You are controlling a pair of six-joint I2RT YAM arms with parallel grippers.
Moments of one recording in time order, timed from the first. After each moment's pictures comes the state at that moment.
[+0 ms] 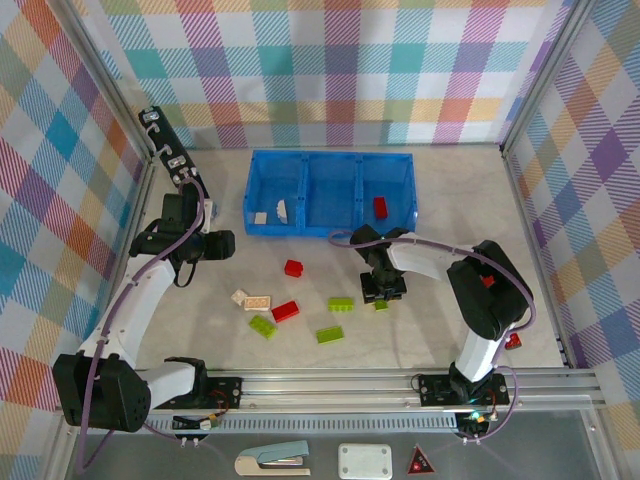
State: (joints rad) left arm -0.09 1.17 1.00 -0.79 0.04 -0.11; right arm 0.67 1.75 1.05 -0.87 -0.02 0.52
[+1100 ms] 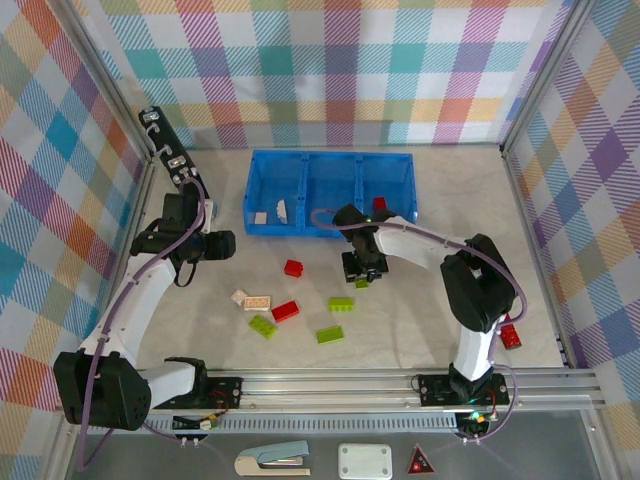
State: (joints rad) left arm -0.09 1.17 1.00 -0.79 0.05 -0.11; right arm 0.71 1.84 1.32 -0.93 -0.01 0.52
